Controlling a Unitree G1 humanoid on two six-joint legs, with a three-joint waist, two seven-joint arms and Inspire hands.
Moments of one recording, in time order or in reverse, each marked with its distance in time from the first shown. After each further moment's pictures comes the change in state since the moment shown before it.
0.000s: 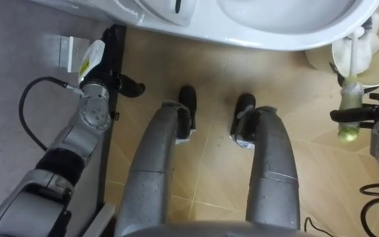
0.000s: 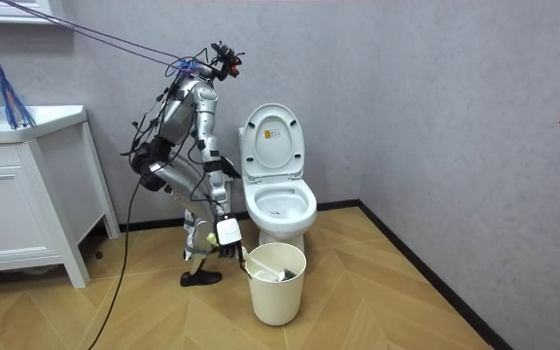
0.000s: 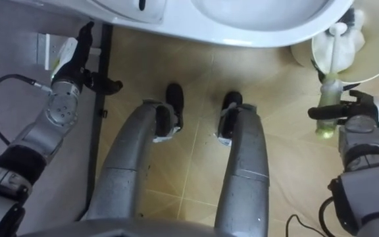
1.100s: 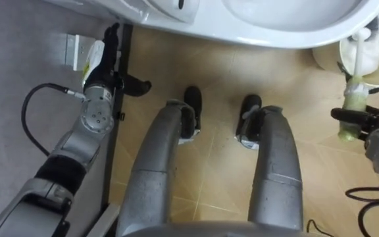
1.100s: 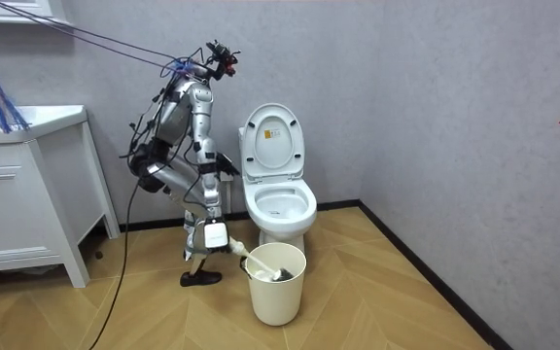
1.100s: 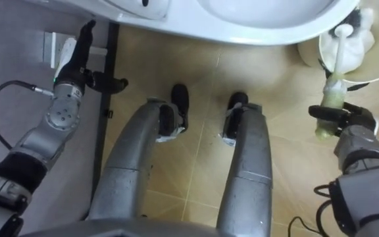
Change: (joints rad) left arm 0.080 0.002 -0.015 -0.116 -0.126 0.006 0.017; right arm 0.028 0.024 0.001 0.023 0.392 0.022 0.088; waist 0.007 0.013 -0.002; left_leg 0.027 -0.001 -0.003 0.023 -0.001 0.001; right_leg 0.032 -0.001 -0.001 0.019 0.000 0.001
